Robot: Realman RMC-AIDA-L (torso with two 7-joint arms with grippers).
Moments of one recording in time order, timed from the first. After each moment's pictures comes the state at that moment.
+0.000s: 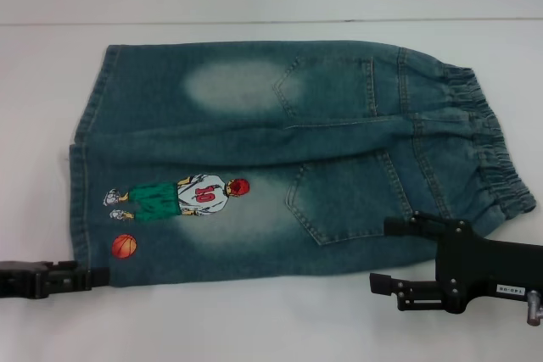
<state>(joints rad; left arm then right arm) -0.39 -2.08 0.37 0.83 2.50 1.67 -1.89 0.40 2.09 -0.61 -0.46 -2.08 -1.65 1.06</state>
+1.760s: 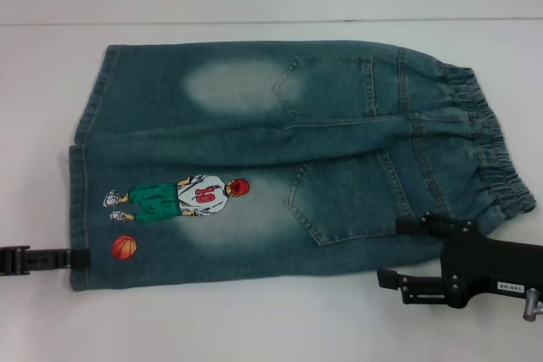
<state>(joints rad) -0.41 -2.09 0.37 0.98 2.55 1.72 -2.12 0.39 2.09 -0.61 -0.46 -2.09 -1.55 1.05</state>
